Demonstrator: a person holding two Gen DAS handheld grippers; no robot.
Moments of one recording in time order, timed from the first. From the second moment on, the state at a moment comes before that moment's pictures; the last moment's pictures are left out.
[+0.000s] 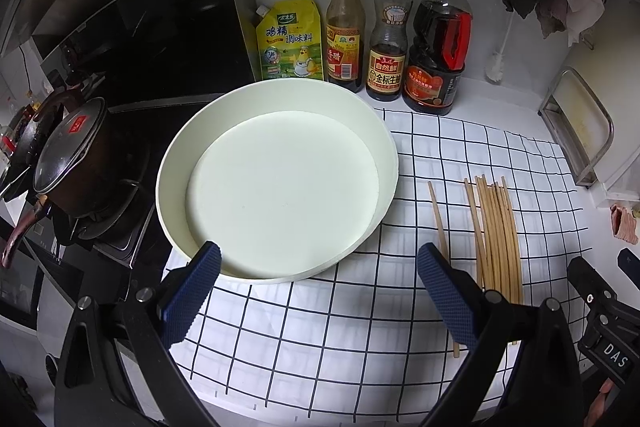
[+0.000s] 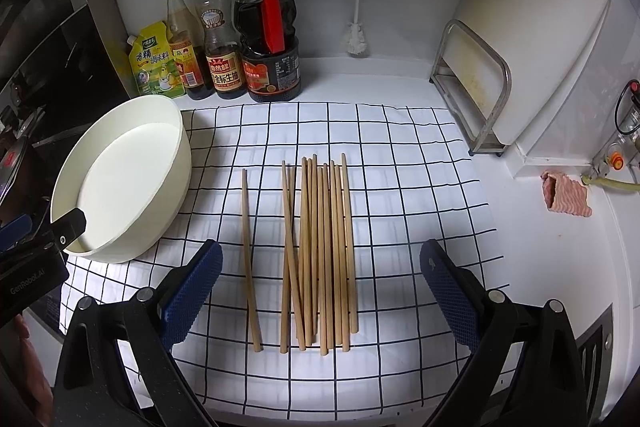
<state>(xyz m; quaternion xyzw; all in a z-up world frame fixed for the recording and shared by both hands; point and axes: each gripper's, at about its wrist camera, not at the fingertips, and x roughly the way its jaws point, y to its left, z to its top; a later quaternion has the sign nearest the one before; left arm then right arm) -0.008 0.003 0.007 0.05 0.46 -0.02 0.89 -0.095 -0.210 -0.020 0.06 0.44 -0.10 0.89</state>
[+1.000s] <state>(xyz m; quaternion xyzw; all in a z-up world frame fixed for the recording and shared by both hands) -0.008 0.005 0.008 0.04 0.46 -0.02 0.89 -0.096 -0.208 -0.020 0.06 0.44 -0.10 0.89</state>
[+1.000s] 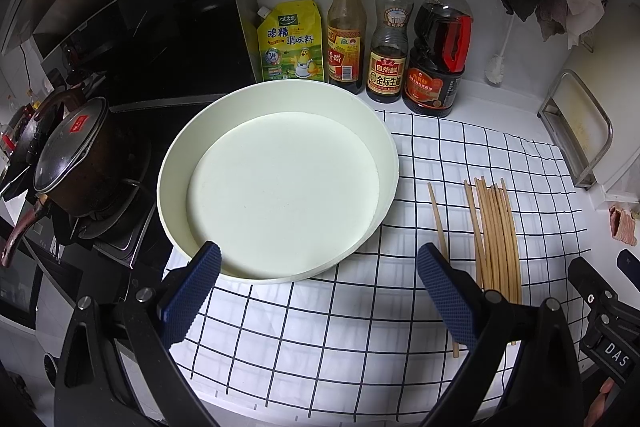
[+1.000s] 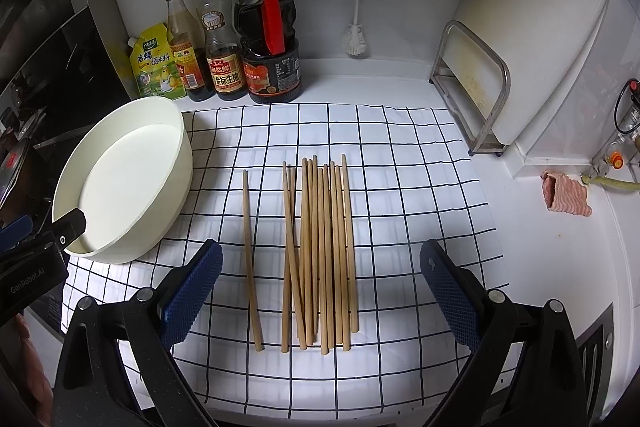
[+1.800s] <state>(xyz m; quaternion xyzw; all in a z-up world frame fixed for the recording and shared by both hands) -0.008 0.004 0.007 0.04 0.46 -0.02 0.88 -0.095 -0.208 -0.021 0.06 0.45 -0.10 0.89</state>
